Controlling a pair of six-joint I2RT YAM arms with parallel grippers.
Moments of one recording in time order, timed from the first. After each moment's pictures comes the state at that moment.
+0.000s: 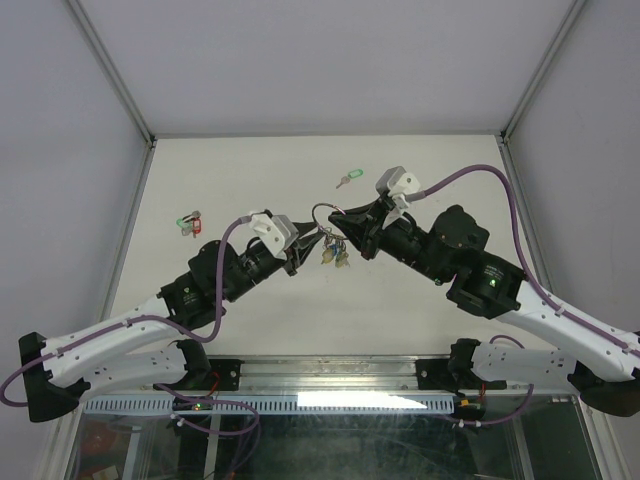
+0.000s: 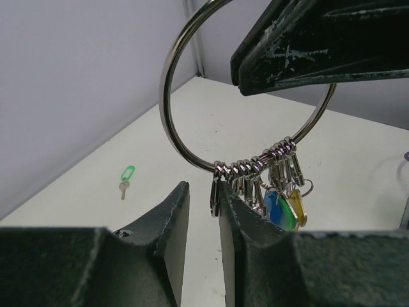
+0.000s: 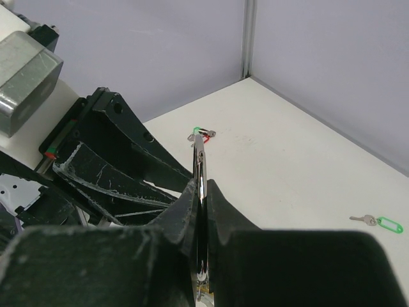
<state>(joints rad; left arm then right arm) -1.07 0.86 0.78 0.20 -0.15 0.15 1.10 0.93 1.13 -0.15 0.11 0.02</state>
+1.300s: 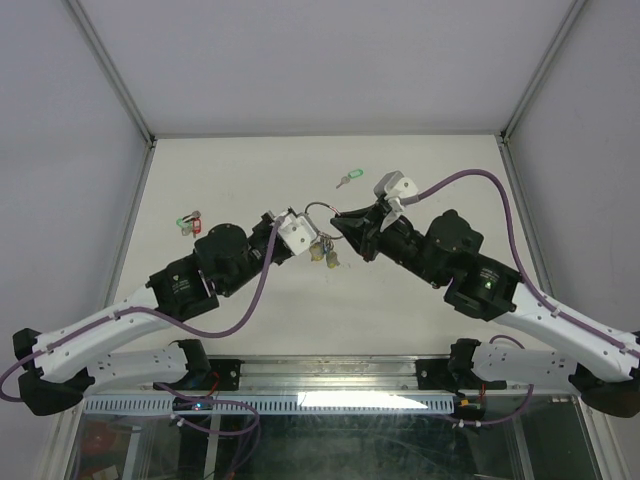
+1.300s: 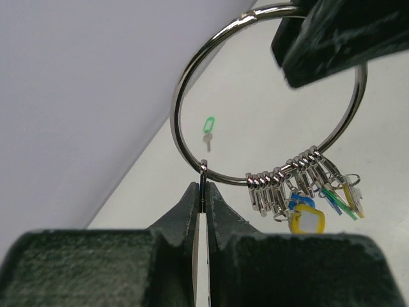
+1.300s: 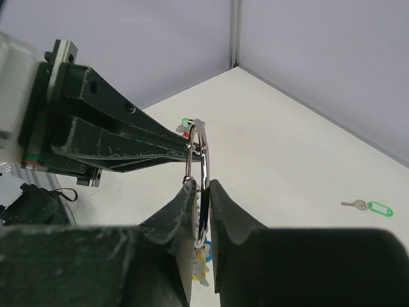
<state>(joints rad) -1.08 0.92 1.00 -0.16 -0.29 0.45 1.10 0.92 1.08 -0.14 0.16 0.02</state>
